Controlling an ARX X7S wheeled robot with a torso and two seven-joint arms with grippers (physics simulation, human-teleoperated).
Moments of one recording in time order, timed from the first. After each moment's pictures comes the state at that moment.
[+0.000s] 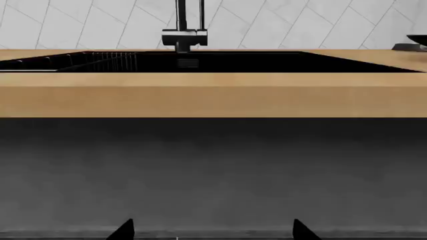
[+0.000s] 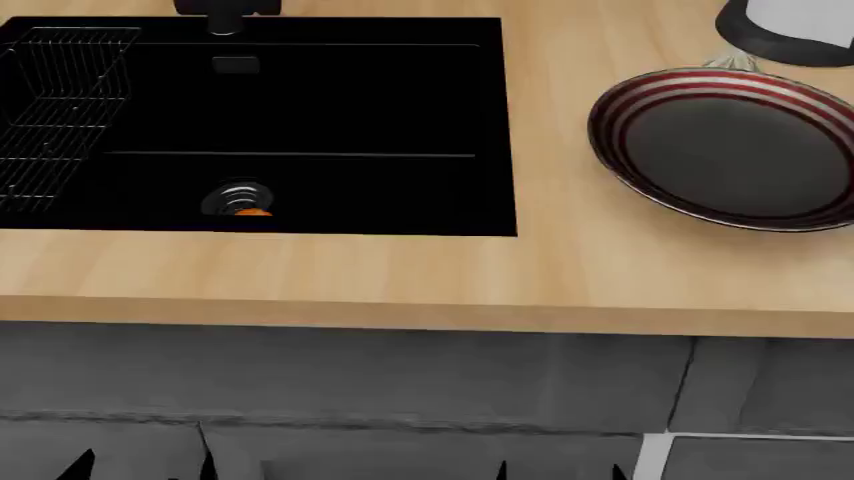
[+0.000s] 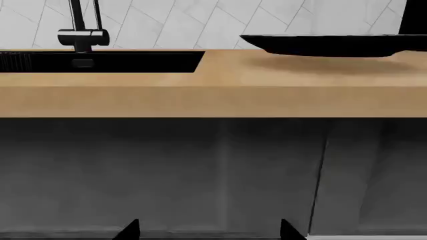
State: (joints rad) left arm 0.00 0.00 0.00 0.00 0.00 0.00 0.00; right arm 0.00 0.00 0.00 0.00 0.00 0.00 0.00
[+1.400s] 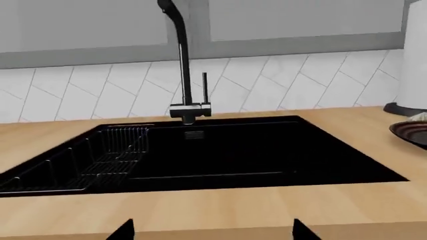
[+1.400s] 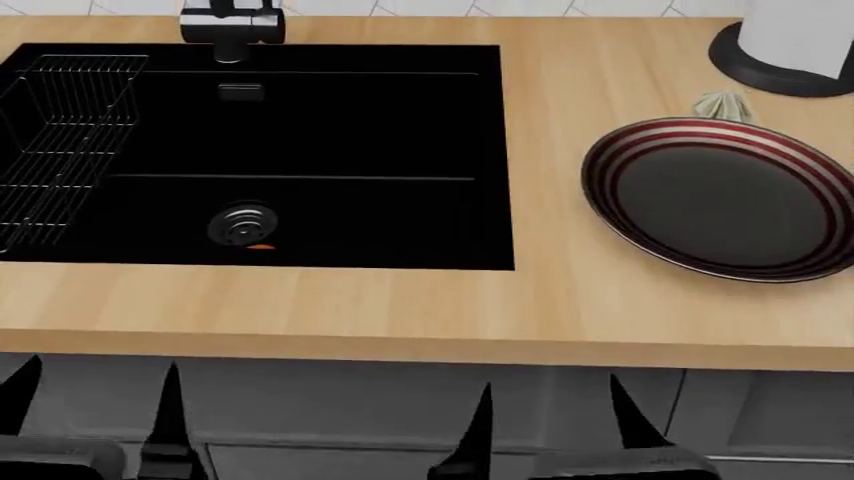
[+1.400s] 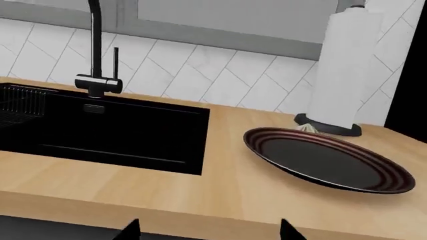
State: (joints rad) left arm -0.06 -0.14 0.10 0.44 -0.08 -0.36 -0.14; right arm 0.08 0.13 -0.17 -0.37 0.00 0.35 0.14
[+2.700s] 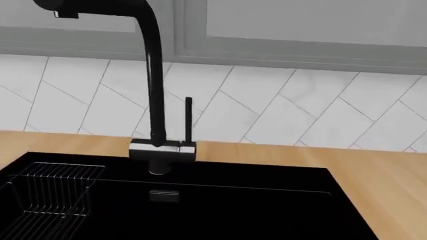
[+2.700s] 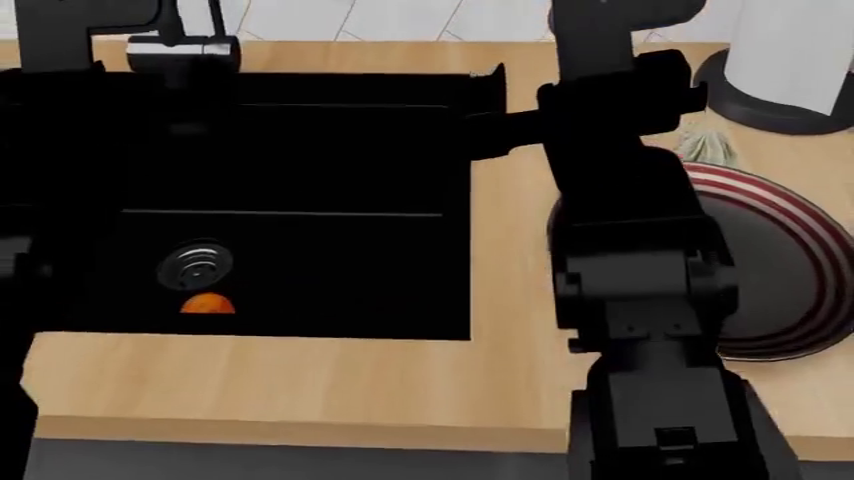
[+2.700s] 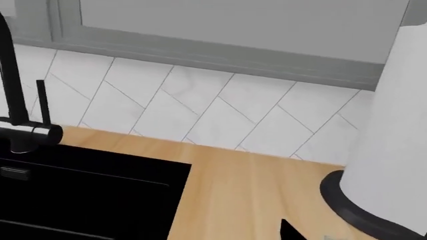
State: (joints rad) left arm -1.39 -0.04 0.06 -1.19 -0.11 -0.24 -0.02; right arm 1.39 0.05 -0.16 1.22 0.05 0.19 -0.11
